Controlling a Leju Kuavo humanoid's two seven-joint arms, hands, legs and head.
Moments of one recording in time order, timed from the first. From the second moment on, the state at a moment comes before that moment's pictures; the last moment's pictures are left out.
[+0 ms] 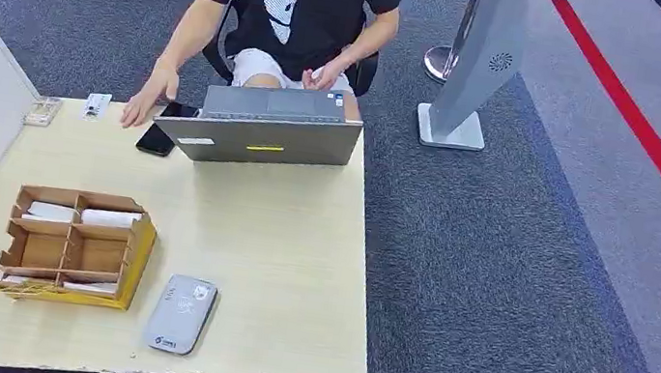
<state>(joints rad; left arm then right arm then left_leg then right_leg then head) -0.04 -0.12 0.46 -0.22 -0.54 0.14 0.17 -0.03 0.16 -0.12 -0.19 1.19 0.11 0.18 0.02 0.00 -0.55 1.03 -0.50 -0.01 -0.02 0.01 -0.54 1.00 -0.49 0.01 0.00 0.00</state>
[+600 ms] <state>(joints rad) -0.04 -0.14 0.48 -0.22 -0.57 0.15 0.18 -0.03 0.16 -0.18 -0.19 1.16 0.15 0.18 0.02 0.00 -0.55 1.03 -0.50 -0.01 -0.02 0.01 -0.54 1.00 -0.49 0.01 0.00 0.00</state>
